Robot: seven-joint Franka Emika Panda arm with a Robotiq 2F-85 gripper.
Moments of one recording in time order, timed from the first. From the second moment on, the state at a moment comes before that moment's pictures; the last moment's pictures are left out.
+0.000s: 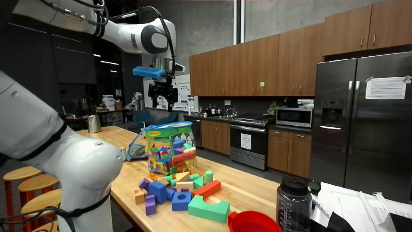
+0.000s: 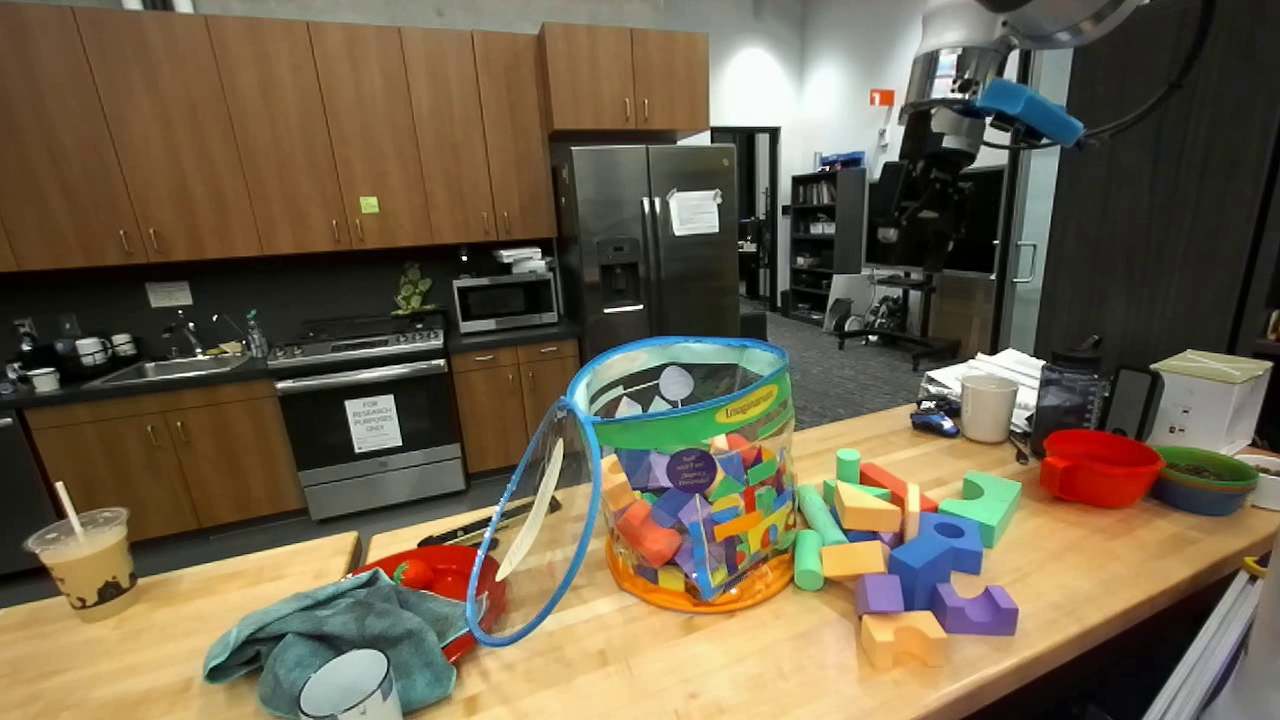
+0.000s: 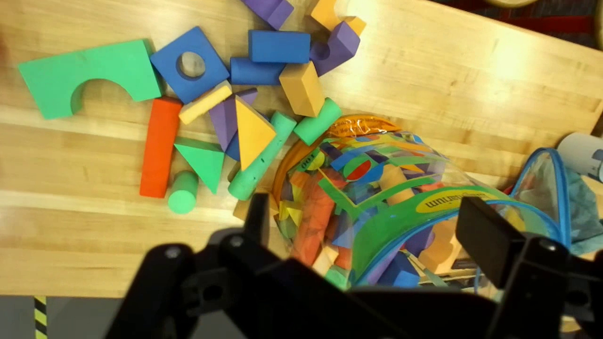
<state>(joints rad) 0.03 -0.71 -0.01 -2.36 0.19 1.73 0.01</state>
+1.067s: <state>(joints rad) 0.23 -0.45 0.12 -2.31 0.20 1.97 -0.34</state>
